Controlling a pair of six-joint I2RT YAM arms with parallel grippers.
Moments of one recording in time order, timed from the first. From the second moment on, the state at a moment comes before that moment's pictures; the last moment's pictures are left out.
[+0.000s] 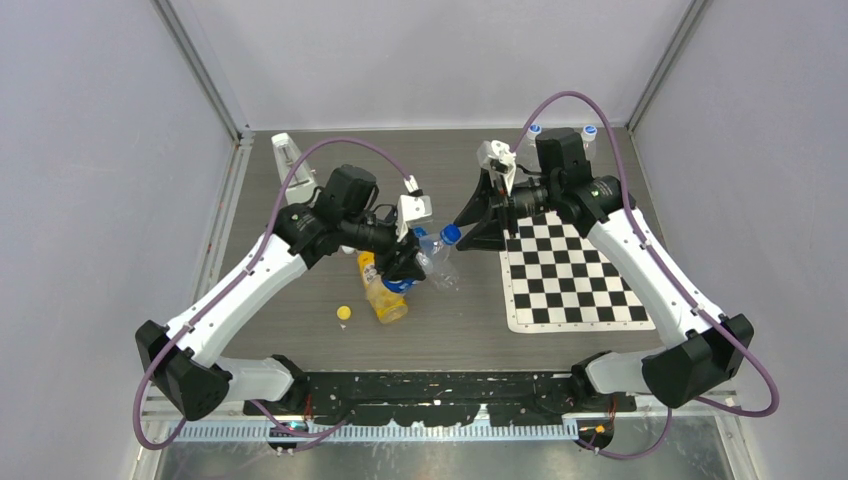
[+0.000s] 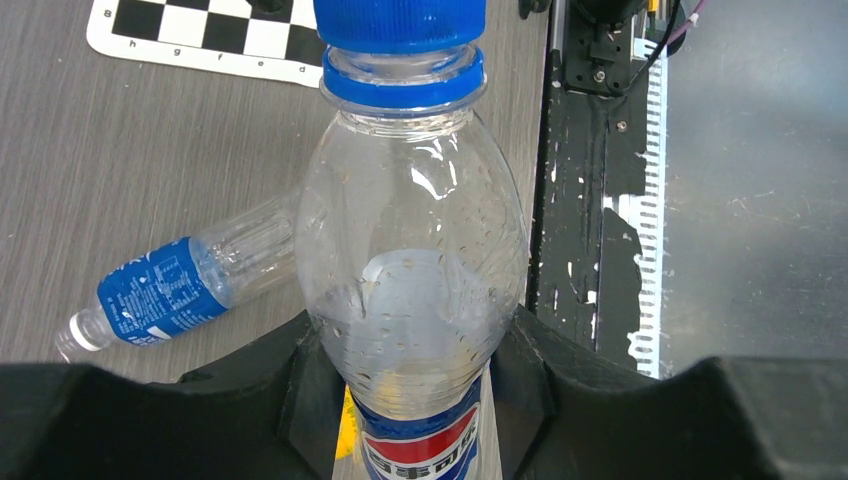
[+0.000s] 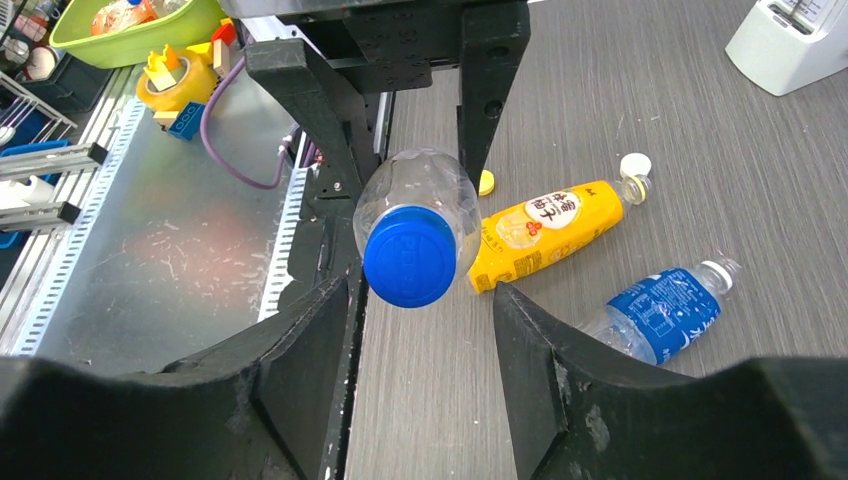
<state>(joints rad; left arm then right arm) -0.67 1.27 1.30 -0.77 0.72 0.39 0.42 1.33 1.37 -0.66 -1.19 -0.37</state>
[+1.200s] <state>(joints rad) -0.67 1.29 1.32 -0.83 0.75 0.43 0.46 1.36 1.47 -0.79 -1.17 -0.44</state>
